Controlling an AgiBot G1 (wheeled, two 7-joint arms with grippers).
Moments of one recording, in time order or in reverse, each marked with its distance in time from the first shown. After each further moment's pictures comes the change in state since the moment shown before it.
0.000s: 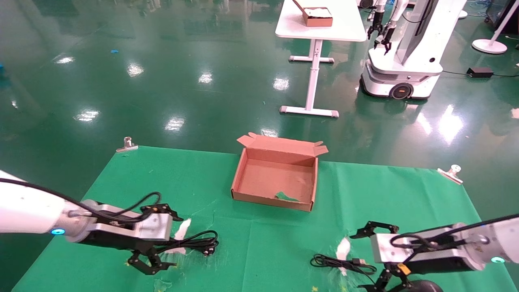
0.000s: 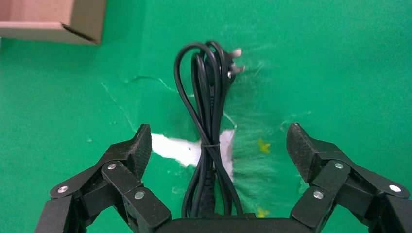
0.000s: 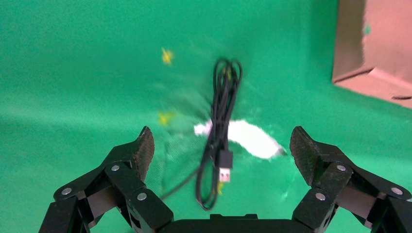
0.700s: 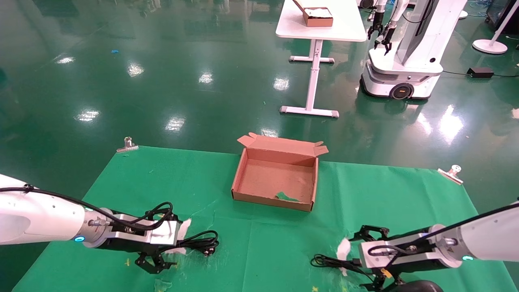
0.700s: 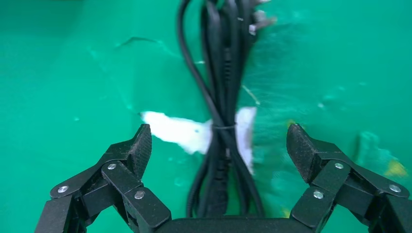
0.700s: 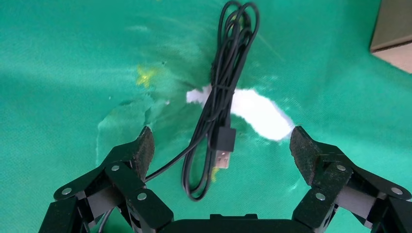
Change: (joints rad) left arm -0.039 0.143 0.016 0.351 0.038 -0.195 0.235; right arm 0.086 -0.158 -0.063 -0.330 -0.113 0.149 -0.238
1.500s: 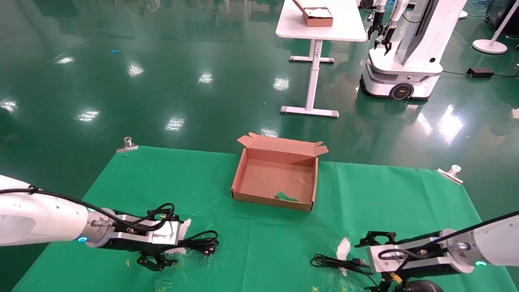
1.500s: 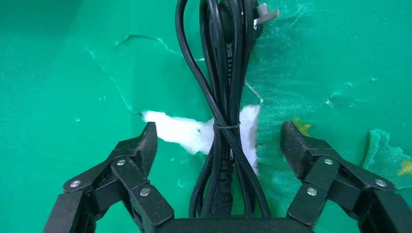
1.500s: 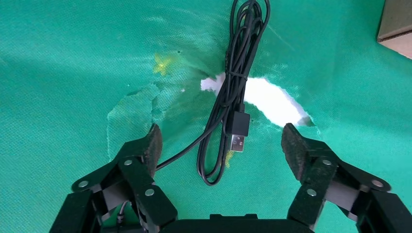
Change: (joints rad) left arm -0.005 0.021 0.004 0.041 0.007 -0.037 0.028; right arm 0.010 0.014 0.000 -0.038 -0.001 -0.015 -0.030
